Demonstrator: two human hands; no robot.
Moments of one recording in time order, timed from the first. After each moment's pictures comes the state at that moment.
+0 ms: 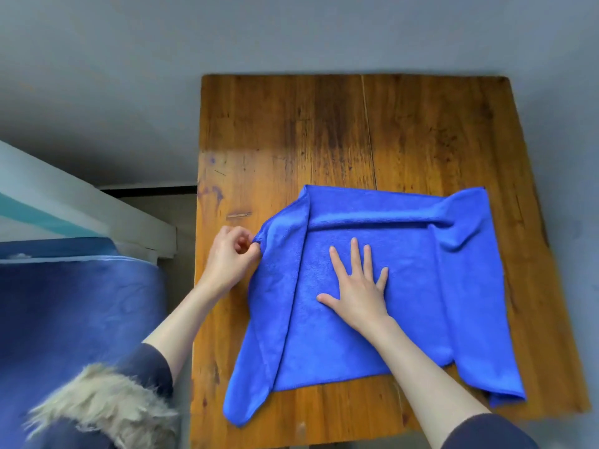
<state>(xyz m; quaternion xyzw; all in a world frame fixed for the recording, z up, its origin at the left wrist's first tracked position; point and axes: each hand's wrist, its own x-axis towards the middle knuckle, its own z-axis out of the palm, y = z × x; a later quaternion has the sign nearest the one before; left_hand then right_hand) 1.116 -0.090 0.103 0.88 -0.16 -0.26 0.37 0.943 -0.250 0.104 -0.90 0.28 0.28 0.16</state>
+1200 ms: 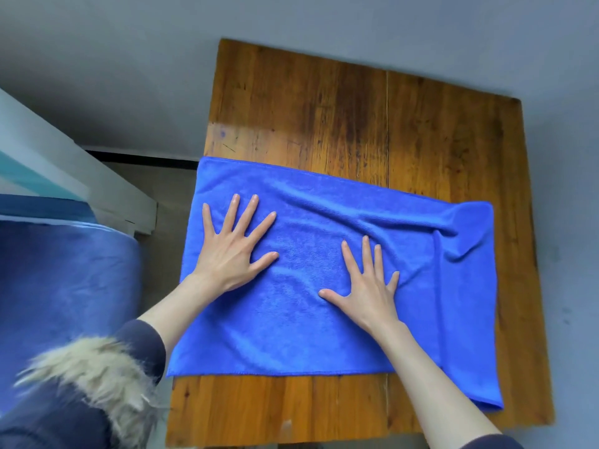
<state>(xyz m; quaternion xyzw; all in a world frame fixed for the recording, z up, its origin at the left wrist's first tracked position) 1.113 -0.072 0.065 0.90 -0.42 -0.14 0.02 0.937 -0.257 0.099 -0.90 0.30 0.26 0.16</state>
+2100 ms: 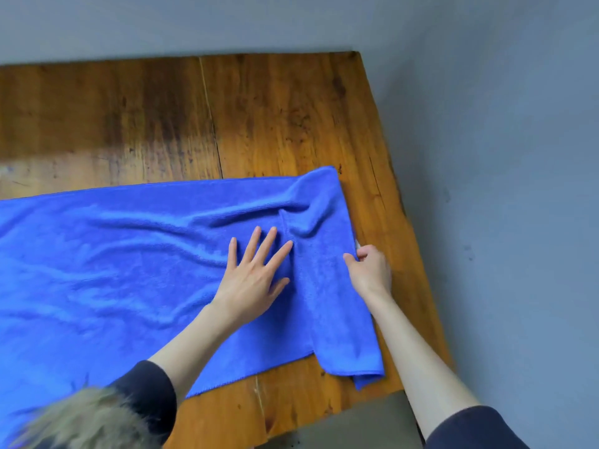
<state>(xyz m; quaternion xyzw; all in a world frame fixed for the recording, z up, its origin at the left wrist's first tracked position) 0.937 -0.286 0.084 0.82 -0.53 -0.21 0.02 0.805 -0.448 0.111 -0.69 0.64 0.05 0.34</state>
